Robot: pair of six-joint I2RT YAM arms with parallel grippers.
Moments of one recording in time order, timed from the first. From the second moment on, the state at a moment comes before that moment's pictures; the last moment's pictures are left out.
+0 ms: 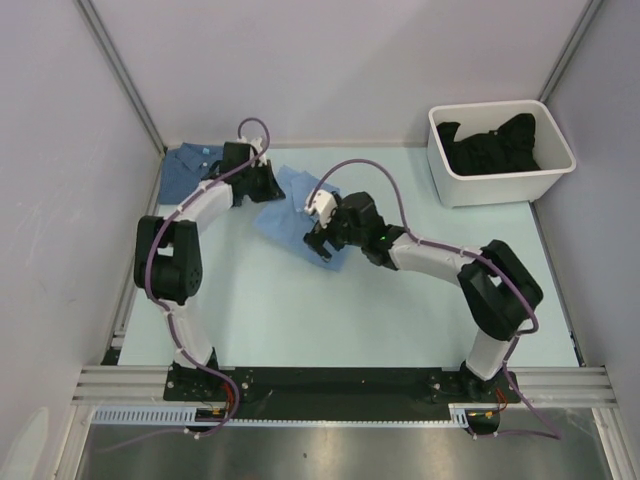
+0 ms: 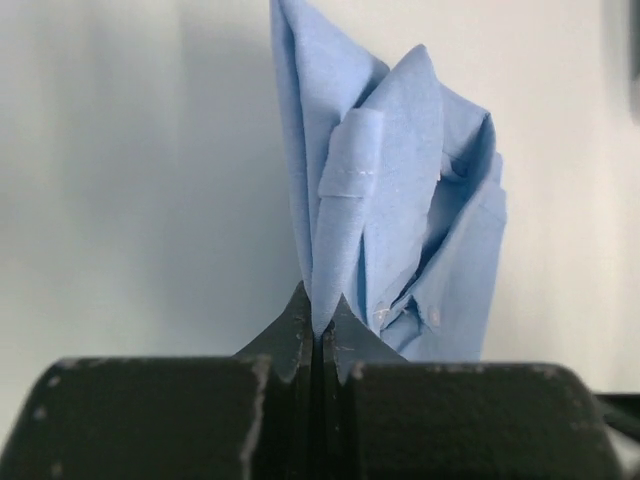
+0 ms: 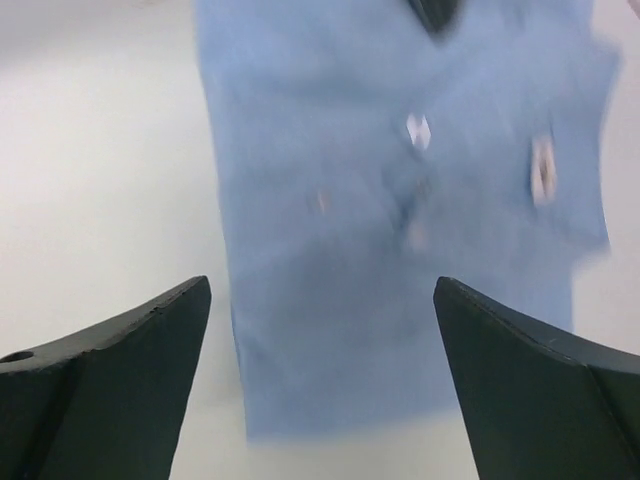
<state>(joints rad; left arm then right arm) -0.18 1.91 1.39 -0.25 0.37 -0.38 0.78 1.77 1.13 0.20 -0.20 -0.32</state>
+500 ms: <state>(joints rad) -0.03 2.13 2.00 -0.50 0.21 0.07 0.64 1.67 1.02 0.05 -0.19 -0.27</state>
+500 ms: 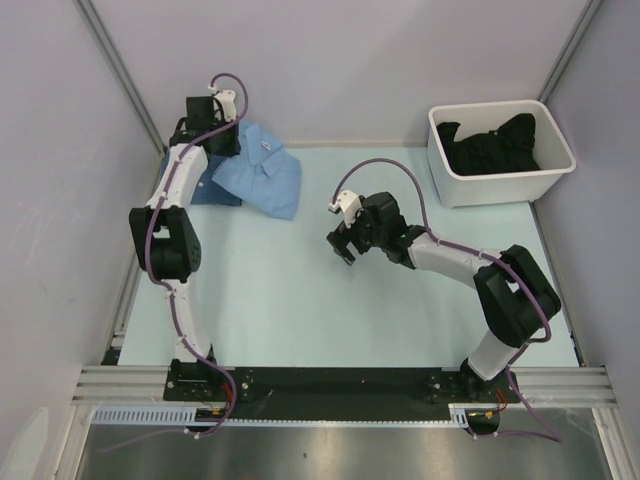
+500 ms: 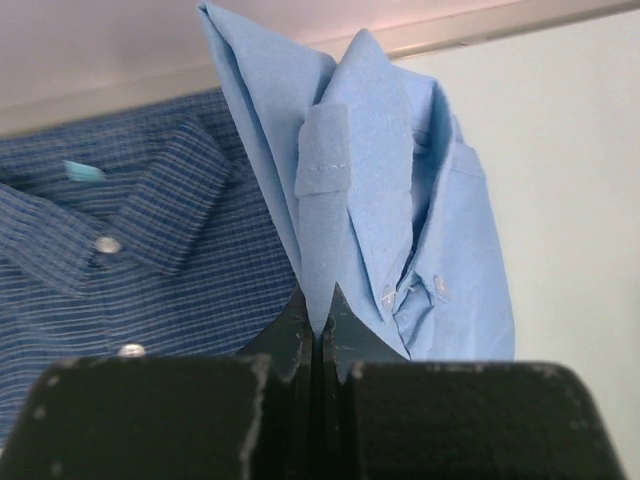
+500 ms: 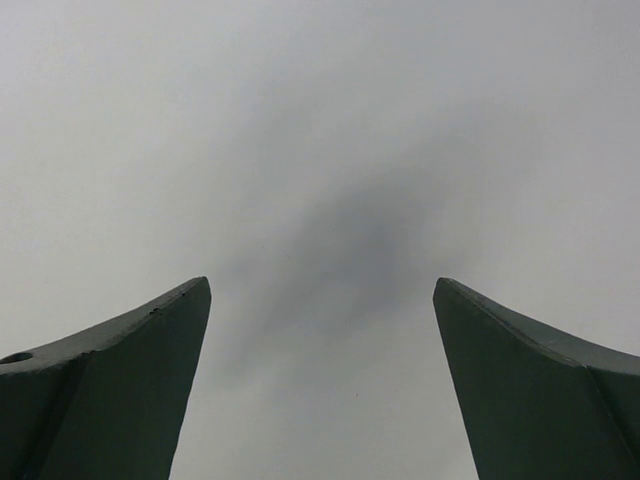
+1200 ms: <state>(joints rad) 0.08 2.13 2.10 -0.56 0.19 0.27 0.63 1.61 0.98 0.02 -0.18 -0.29</state>
